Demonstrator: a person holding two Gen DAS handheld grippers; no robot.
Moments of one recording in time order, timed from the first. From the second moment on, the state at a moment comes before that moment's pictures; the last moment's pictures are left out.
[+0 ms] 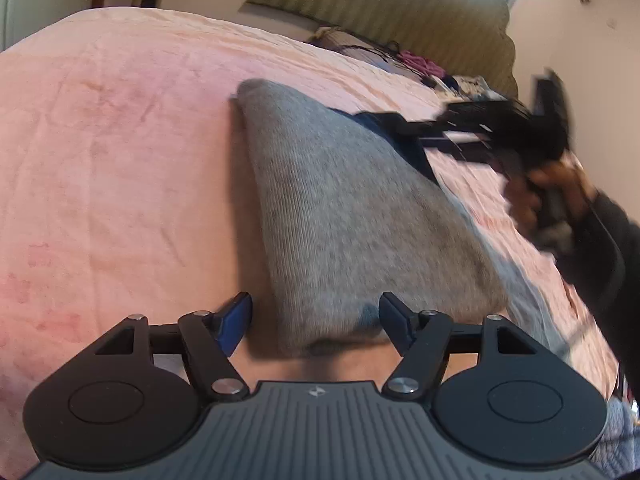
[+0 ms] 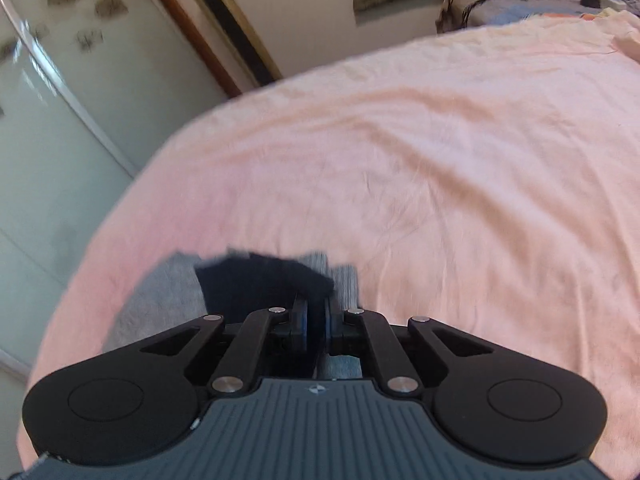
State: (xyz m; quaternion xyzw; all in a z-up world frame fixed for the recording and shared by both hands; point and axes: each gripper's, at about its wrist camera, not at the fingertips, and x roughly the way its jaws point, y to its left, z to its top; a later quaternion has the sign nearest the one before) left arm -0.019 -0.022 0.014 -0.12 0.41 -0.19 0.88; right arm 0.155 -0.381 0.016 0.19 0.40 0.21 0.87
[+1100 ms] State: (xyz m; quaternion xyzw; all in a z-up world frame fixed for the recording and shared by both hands) left arm 0.023 -0.034 0.011 -0.14 0.43 -0.18 0.87; right arm 0.025 -0.399 -0.035 0.32 0.47 0.31 0.76
